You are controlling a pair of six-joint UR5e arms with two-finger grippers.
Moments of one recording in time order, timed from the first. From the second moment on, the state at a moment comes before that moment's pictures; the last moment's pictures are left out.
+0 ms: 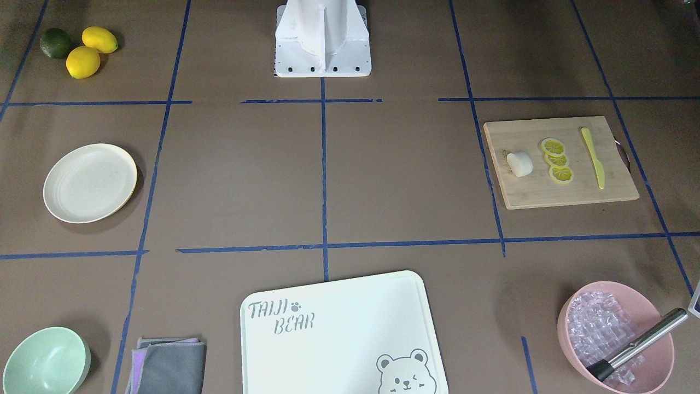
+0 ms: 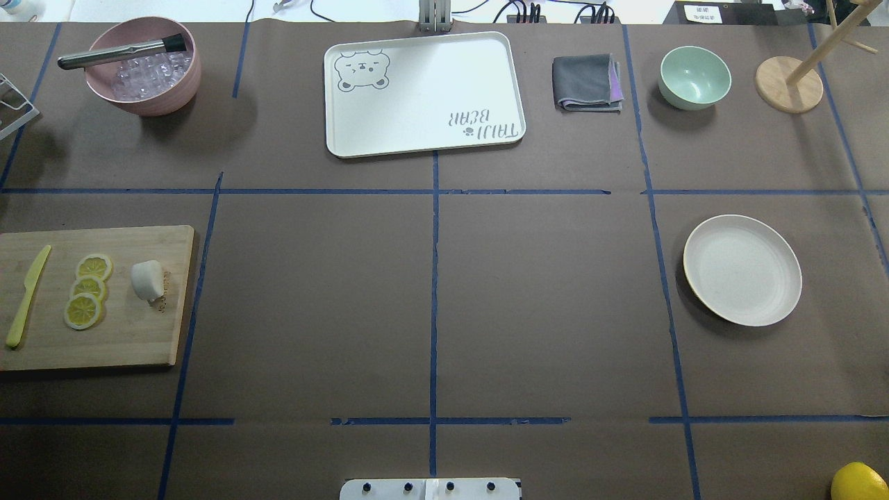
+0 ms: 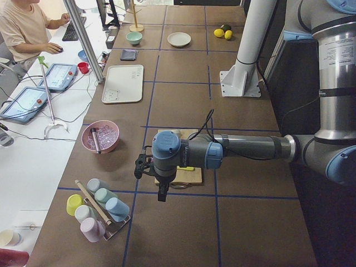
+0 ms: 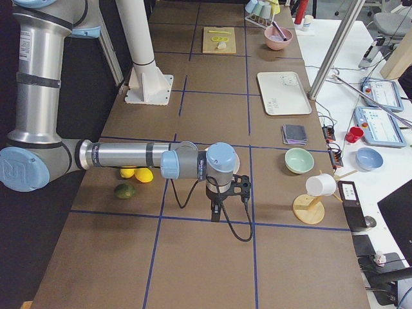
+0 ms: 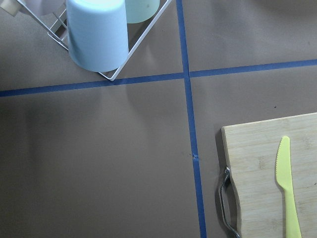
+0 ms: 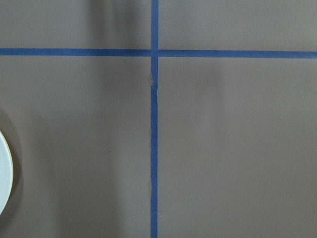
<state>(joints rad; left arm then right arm) -1.61 -1.42 -1.74 -1.63 -2.35 0.07 1.51 -1.73 1.77 -1.57 2.29 0.07</state>
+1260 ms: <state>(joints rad) -1.61 -1.41 -1.73 -1.63 -2.35 0.07 1.19 -1.73 1.73 -1.03 2.34 0.64</state>
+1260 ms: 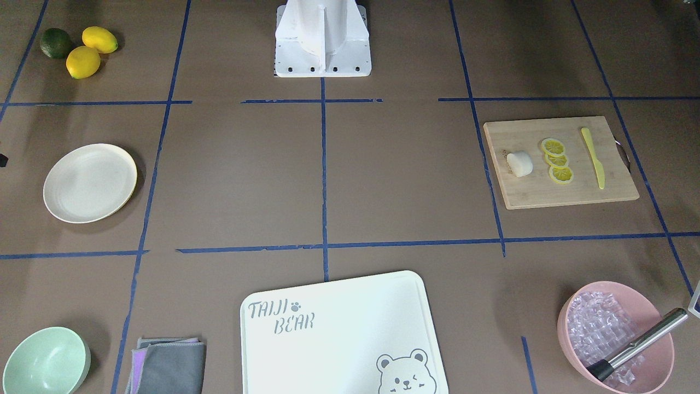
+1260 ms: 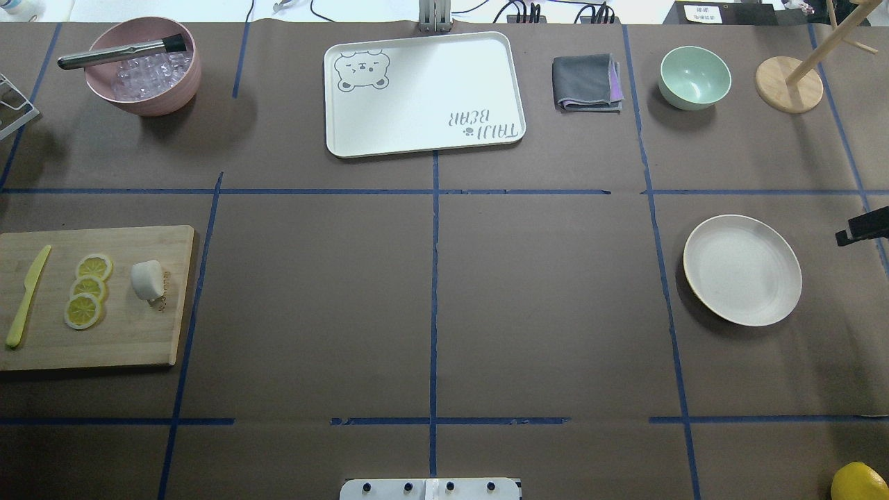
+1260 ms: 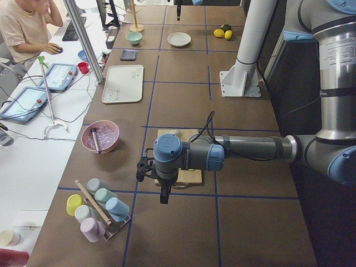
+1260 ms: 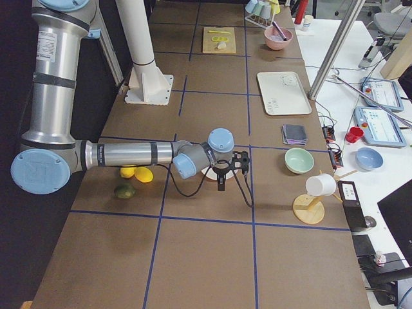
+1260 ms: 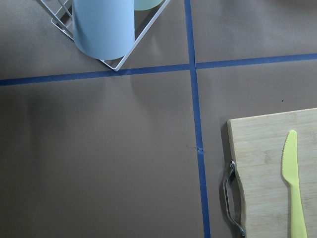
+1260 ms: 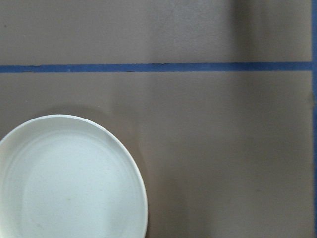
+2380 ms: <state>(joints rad) -1.61 -1.41 -1.73 -1.63 -2.35 0.07 0.98 -1.72 1.60 -0.85 2.23 0.84</state>
